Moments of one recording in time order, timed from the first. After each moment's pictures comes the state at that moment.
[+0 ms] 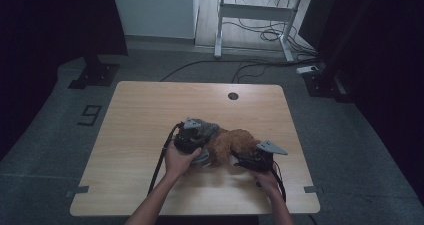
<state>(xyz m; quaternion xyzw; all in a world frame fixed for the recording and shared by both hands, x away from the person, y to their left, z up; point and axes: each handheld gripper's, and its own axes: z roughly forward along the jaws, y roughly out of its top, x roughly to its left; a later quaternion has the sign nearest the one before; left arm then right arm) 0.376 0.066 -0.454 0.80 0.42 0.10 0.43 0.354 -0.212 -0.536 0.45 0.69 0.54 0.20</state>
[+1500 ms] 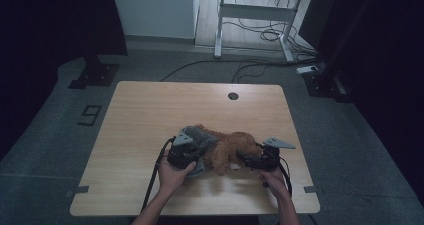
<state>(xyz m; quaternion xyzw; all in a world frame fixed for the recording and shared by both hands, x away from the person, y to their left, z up) 0.337 0.084 -0.476 0.78 0.41 0.09 0.47 0.355 -0.230 -0.518 0.45 0.71 0.54 0.12</state>
